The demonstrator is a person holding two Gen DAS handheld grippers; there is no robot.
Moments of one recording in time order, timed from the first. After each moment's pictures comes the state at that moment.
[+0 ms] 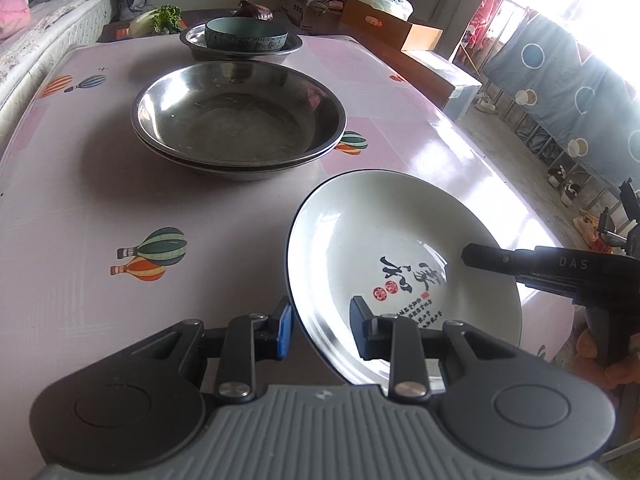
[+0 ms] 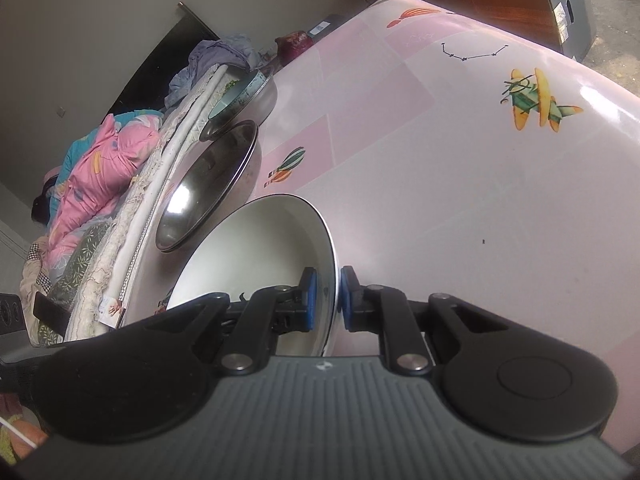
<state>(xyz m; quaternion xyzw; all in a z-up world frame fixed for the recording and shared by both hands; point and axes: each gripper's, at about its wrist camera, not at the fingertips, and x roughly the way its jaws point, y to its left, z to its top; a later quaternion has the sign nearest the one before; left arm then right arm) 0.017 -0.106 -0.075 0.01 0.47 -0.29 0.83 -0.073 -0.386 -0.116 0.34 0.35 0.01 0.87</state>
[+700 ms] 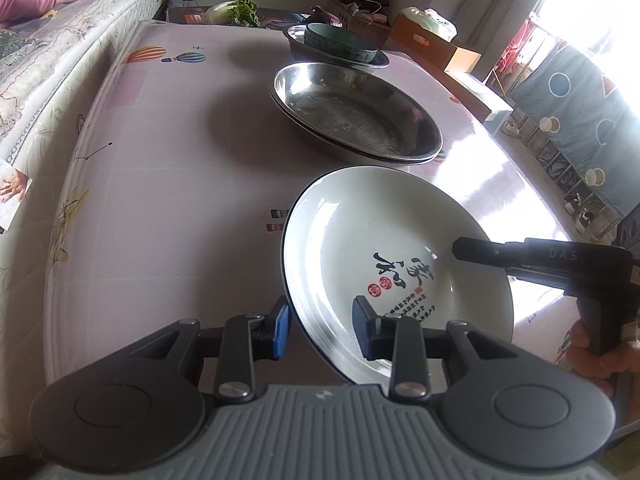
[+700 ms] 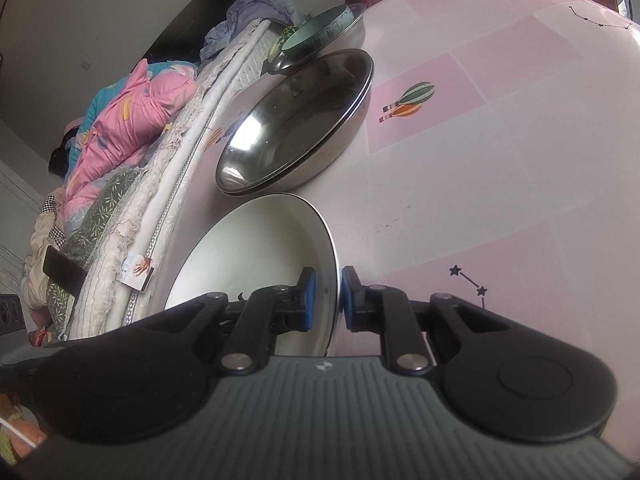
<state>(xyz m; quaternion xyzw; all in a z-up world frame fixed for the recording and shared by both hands) 0.021 -0.004 -0.074 -0.03 0.48 -0.26 0.84 -0.029 -0.285 -0.107 0.31 0.39 0.07 0.87</state>
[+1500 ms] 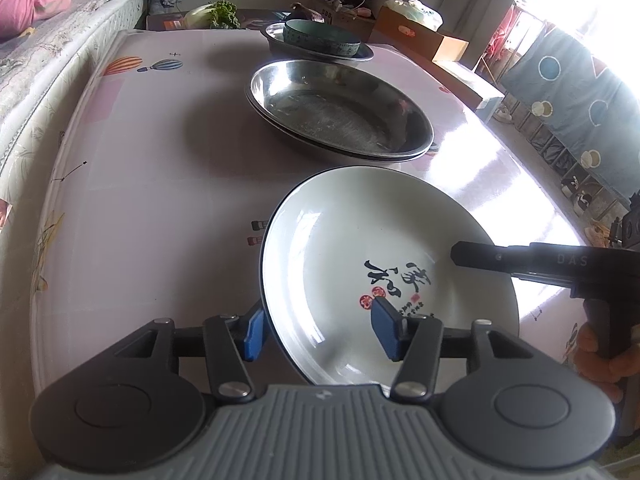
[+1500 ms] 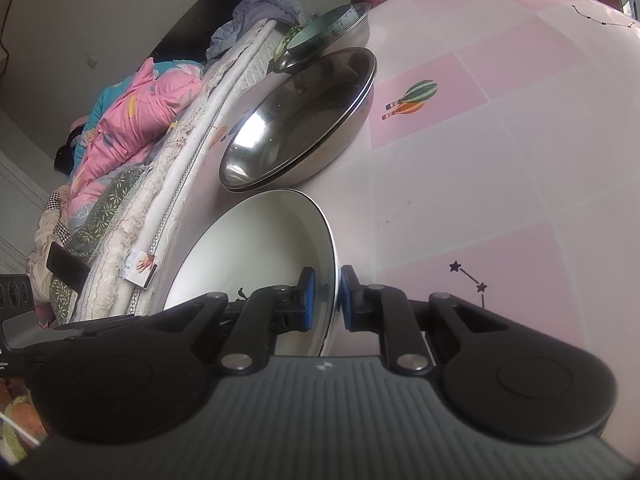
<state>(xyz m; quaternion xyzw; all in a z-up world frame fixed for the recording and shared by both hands) 0.031 -0.021 -0.081 0.00 0.47 -0.27 0.84 -0.032 -0.291 -0.112 0.31 0.38 0.08 0.87</state>
